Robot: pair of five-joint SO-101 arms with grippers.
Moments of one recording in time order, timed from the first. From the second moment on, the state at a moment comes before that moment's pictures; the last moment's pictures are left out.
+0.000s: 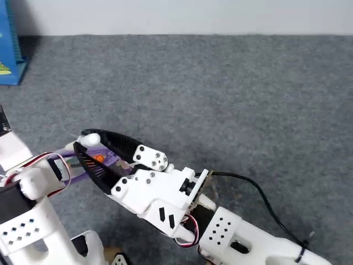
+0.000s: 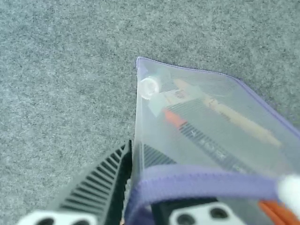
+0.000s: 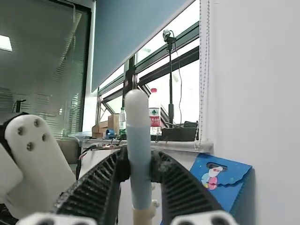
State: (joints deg) left arm -31.6 -51.5 27.7 99.4 10.3; right arm -61.5 -48.4 64.3 -39.1 -2.9
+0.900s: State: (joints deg) left arm -31.5 -51.5 27.7 99.4 10.3; right arm -62.2 -42.7 64.3 -32.5 -2.9
